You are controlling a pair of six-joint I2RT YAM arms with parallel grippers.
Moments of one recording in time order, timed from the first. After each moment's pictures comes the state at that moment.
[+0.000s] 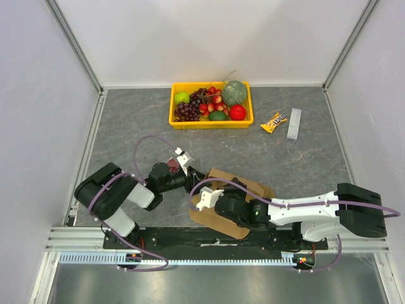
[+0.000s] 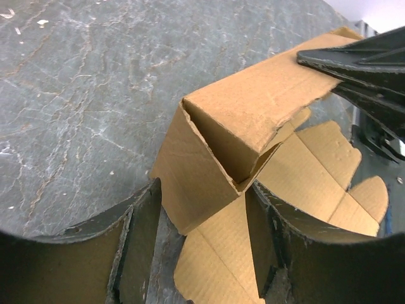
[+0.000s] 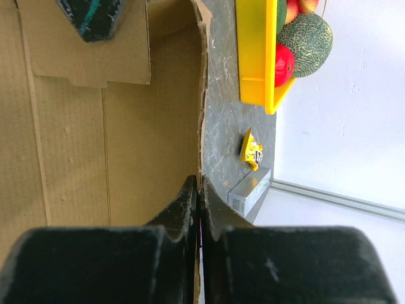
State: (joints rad) left arm -0.62 1.62 0.23 1.20 0.58 -0.28; right arm 1.38 1.31 0.57 -0.05 0.92 -0.61
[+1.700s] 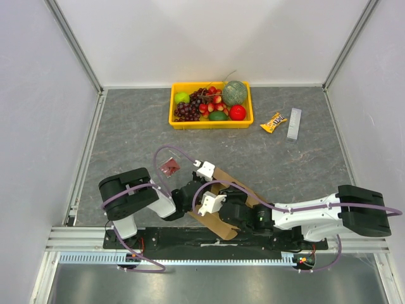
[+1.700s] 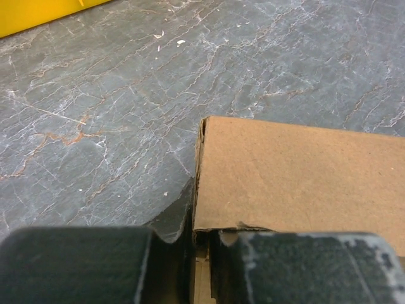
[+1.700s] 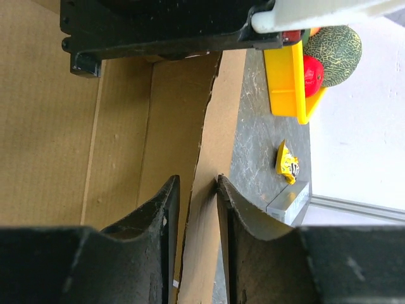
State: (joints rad) left arm -1.11 1.75 0.39 1.10 -0.55 -0.16; right arm 1.44 1.28 0.49 0.05 0.88 -0.48
